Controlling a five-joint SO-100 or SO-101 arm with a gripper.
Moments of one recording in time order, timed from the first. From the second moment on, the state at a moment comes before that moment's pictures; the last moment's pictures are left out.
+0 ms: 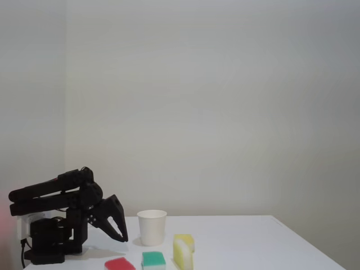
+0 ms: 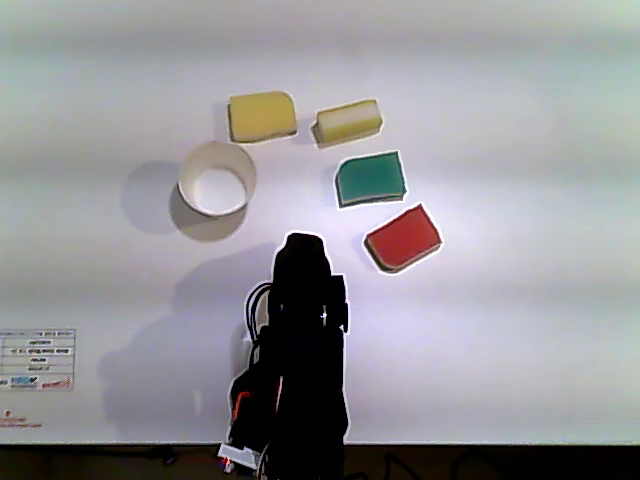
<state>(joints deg) -14.9 186.5 177.4 74.4 2.0</state>
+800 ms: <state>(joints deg) -3.3 186.5 177.4 74.4 1.9</state>
